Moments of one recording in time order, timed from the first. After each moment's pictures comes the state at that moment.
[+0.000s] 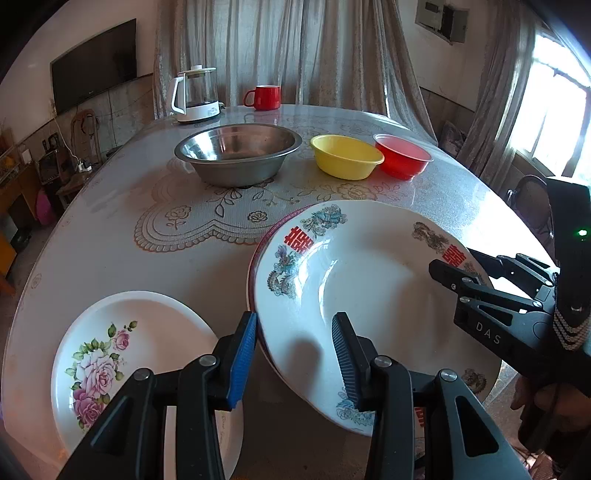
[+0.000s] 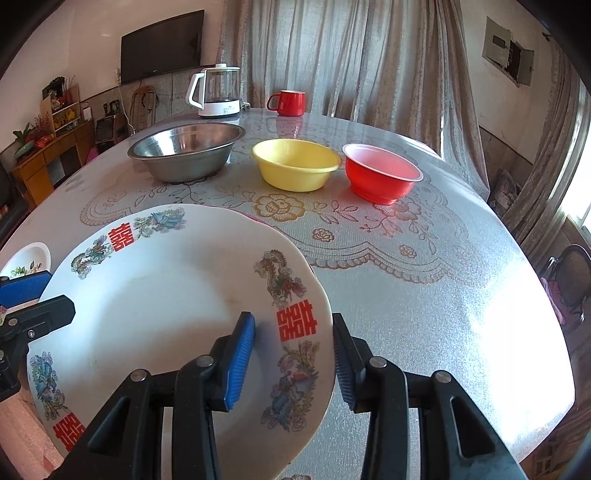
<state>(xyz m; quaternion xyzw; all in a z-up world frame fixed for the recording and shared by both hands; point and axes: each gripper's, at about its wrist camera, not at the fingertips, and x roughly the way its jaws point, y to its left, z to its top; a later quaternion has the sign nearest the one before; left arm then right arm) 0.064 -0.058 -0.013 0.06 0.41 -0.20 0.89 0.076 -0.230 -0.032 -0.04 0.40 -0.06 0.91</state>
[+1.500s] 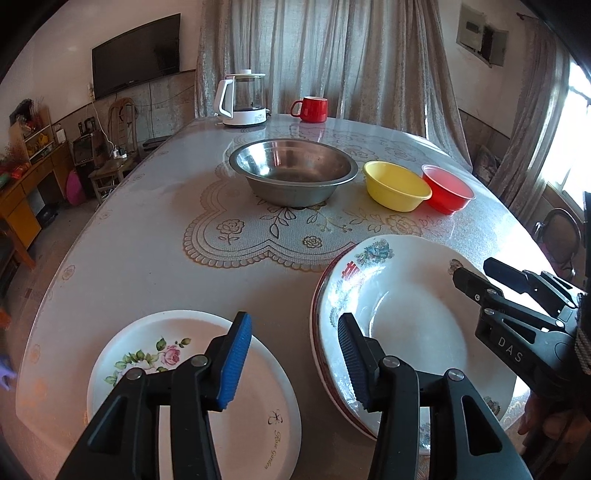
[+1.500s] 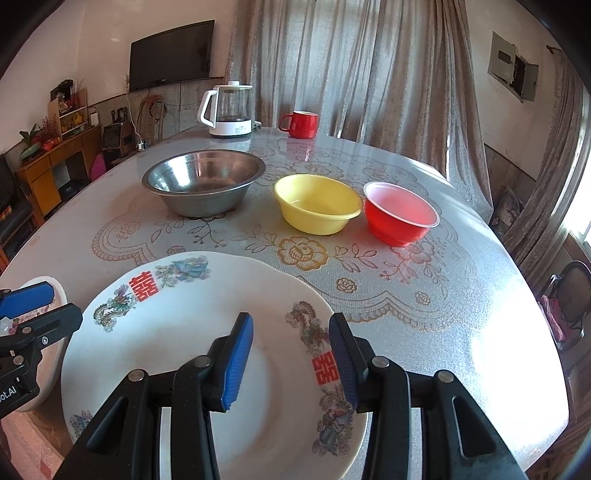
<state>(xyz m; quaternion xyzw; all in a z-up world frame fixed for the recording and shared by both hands) 0.086 -0.031 0.002 0.02 0.40 -0.13 0.91 0.099 -0.205 -0.006 -0.05 0.38 -0.05 0.92</state>
